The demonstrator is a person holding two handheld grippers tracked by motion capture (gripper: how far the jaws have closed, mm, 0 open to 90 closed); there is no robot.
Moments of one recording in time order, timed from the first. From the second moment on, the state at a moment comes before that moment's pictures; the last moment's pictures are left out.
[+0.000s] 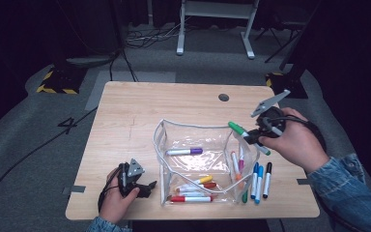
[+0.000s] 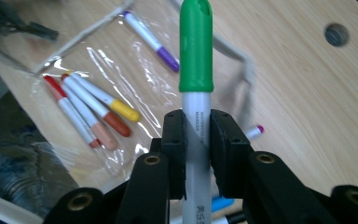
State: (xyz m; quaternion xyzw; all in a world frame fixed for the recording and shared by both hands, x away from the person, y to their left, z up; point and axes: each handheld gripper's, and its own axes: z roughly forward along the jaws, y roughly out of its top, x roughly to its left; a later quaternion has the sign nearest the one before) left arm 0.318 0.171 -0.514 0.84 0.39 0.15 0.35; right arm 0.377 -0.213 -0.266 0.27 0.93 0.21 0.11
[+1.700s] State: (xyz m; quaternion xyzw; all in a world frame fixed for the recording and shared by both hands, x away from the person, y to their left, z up) left arm 0.318 0.171 -0.514 0.84 0.39 0.15 0.35; right arm 0.370 -0.131 -0.317 0.14 0.97 0.20 0.06
